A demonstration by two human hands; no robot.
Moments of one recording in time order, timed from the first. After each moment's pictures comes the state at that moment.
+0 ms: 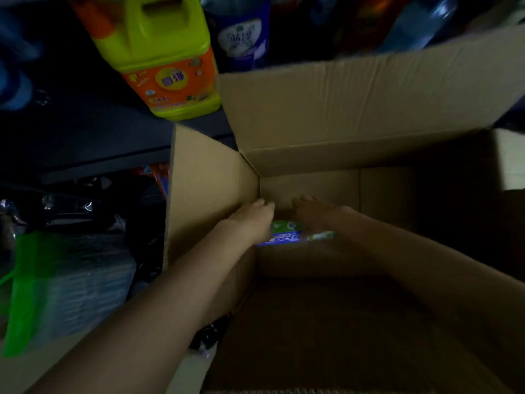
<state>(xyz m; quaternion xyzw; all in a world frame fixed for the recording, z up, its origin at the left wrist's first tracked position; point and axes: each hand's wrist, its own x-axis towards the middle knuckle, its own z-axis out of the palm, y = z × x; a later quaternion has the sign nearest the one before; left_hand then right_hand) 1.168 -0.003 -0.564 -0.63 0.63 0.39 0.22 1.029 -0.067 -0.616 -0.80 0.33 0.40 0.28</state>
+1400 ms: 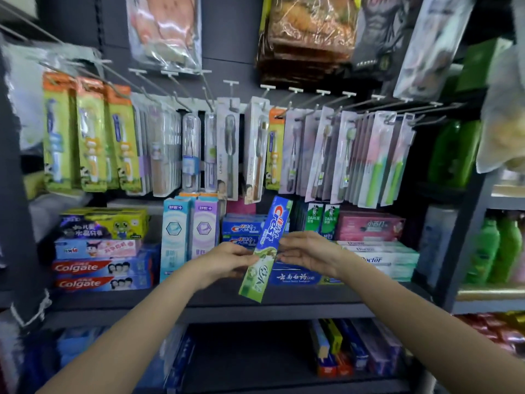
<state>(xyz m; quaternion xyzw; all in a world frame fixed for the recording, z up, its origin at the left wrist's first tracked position) 1.300 -0.039 0.056 -0.59 0.53 0.44 -0.43 1.120 -0.130 0.078 -0.62 0.28 -0.25 0.69</state>
